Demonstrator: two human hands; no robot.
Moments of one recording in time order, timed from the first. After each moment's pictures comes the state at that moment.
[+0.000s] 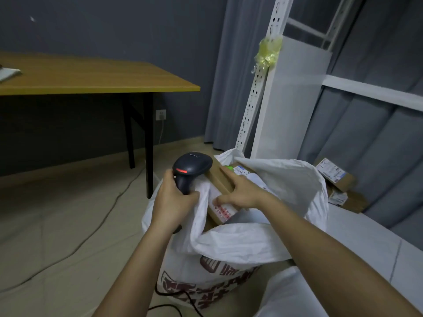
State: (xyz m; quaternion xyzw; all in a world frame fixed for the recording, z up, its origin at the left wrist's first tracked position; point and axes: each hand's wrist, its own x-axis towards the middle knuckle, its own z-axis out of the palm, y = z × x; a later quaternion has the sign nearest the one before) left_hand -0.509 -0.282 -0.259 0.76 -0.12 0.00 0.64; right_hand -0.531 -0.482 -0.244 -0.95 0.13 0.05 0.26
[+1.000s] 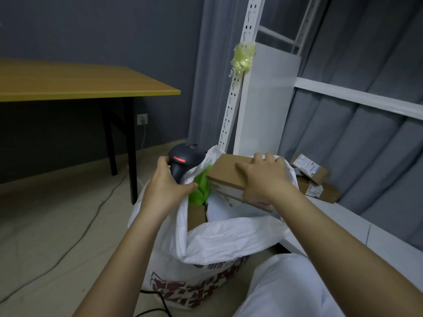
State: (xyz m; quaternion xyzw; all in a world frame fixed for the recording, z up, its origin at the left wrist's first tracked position) left_hand -0.517 -0.287 -0.221 0.80 -0.20 0.03 0.57; right_hand -0.601 -0.467 -0.165 -0.96 0.21 0.02 -0.21
